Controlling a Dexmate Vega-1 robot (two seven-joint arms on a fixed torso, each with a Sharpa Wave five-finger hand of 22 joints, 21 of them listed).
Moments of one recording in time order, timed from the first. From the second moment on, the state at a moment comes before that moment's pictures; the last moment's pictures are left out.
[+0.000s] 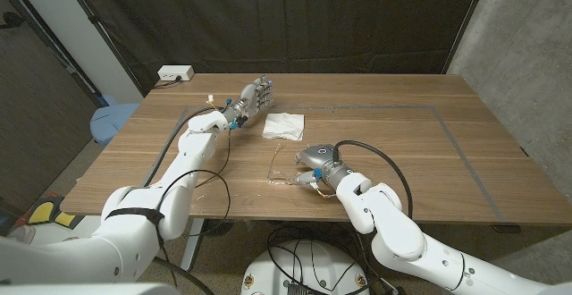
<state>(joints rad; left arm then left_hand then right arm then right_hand) 0.53 0.12 -0.05 -0.86 -0.04 -0.16 -0.67 0.01 0.08 0.31 0.18 0.32 -0.17 -0.11 0.20 0.18 -0.17 -0.02 0.22 0.18 -0.18 0.00 0.19 0.18 -0.14 0.05 0.29 0.20 -1.00 -0.71 -0.95 -2.26 -1.23 -0.66 0.43 0.84 -0.02 0.31 -0.16 0.30 0.55 -0.10 0.32 0.21 0.44 -0.10 0.21 0.20 0.32 -0.04 0.19 0.20 0.24 -0.04 0.30 0.21</state>
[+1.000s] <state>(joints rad) 0.39 0.10 -0.06 -0.63 0.02 -0.22 -0.69 0.01 0.08 0.30 0.18 0.32 -0.17 -0.11 0.20 0.19 -0.17 -0.02 0.21 0.18 -0.18 0.00 0.19 0.18 -0.14 0.05 0.29 0.20 -1.02 -0.69 -0.98 -2.18 -1.16 -0.63 0.23 0.87 -0.04 0.24 -0.14 0.32 0.71 -0.13 0.44 0.24 0.60 -0.16 0.27 0.21 0.44 -0.04 0.23 0.22 0.28 -0.04 0.33 0.21</state>
